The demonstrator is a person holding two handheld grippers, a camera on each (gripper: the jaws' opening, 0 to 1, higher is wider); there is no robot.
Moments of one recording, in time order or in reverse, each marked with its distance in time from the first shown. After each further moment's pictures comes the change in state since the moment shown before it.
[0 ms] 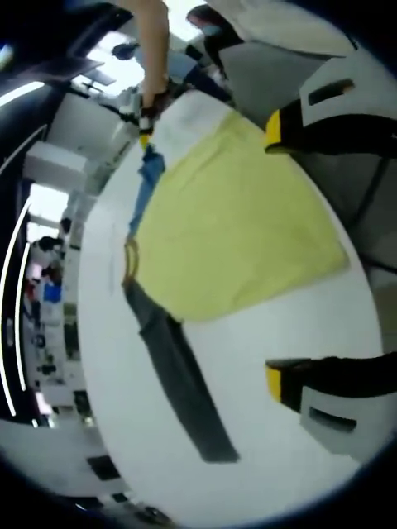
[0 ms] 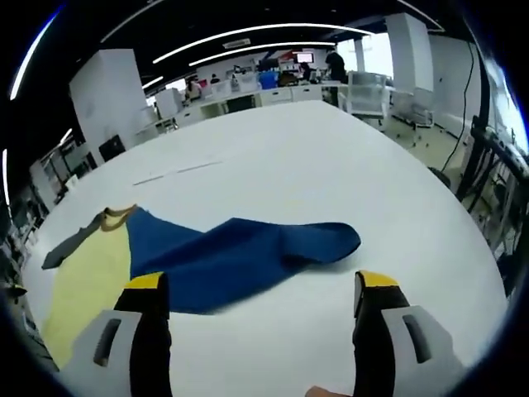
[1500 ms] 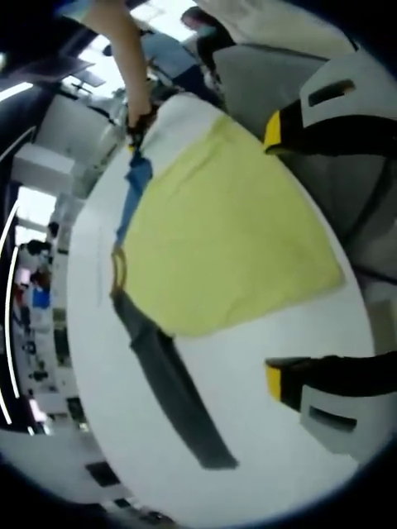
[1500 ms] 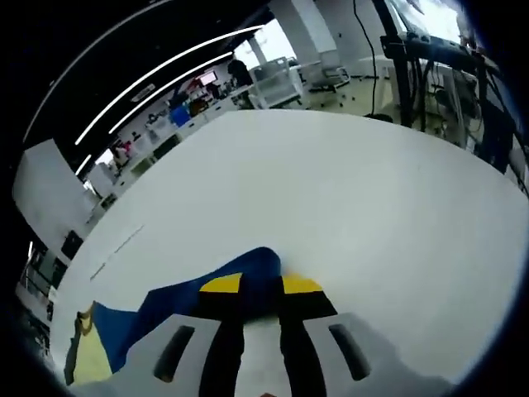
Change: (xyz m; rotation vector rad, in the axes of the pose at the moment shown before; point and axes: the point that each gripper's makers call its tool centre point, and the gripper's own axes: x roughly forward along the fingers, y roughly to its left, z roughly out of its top) left arm 0.007 -0.022 -0.006 0.013 0.073 -0.011; right arm 0.033 -0.072 0.006 0.466 -0.090 -0.219
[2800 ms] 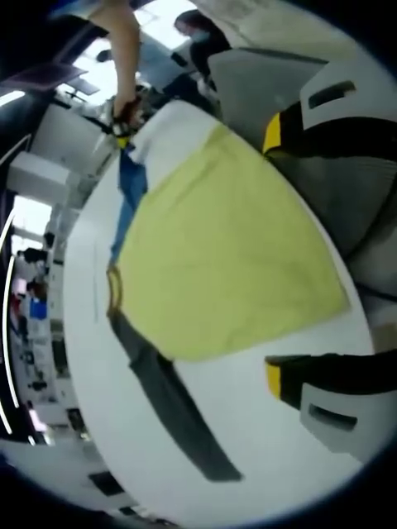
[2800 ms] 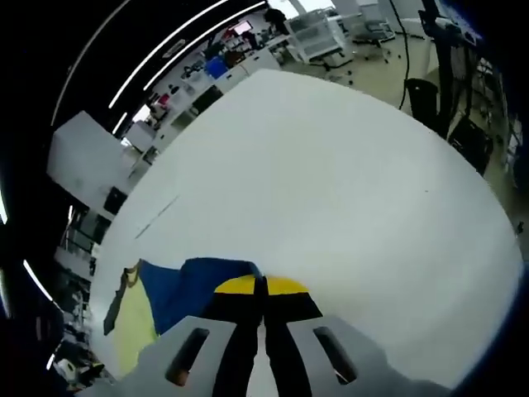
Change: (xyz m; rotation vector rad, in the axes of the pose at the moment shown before) left arm 0.011 -0.029 -0.001 0.032 0.016 -0.047; right arm -0.063 -0.013 0.024 -0.105 0.355 0.287
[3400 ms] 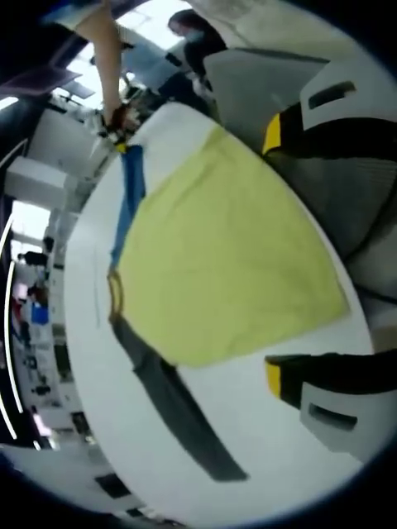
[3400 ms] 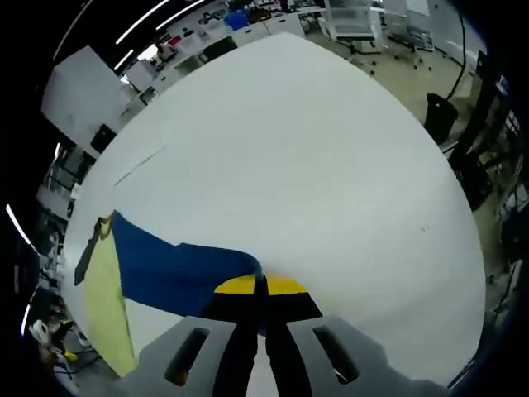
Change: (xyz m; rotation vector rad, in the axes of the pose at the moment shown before) left arm 0.001 -0.005 -0.001 0.022 0.009 0.008; right arm 0.027 -0.030 -0.007 -0.165 0.222 -0.112
